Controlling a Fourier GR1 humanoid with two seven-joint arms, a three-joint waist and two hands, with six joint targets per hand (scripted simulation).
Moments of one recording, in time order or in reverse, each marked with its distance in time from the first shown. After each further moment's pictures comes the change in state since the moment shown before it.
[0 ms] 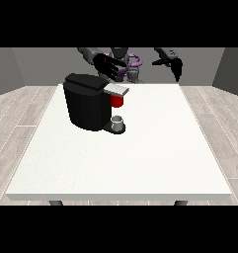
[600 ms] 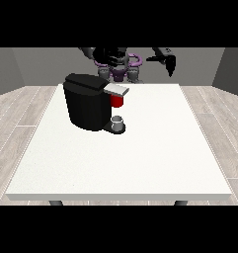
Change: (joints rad) left arm 0.079 -0.042 -0.028 0.007 -0.010 0.021 -0.053; right arm 0.167 0.084 0.100 -0.098 -0.107 0.038 -0.089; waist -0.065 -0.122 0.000
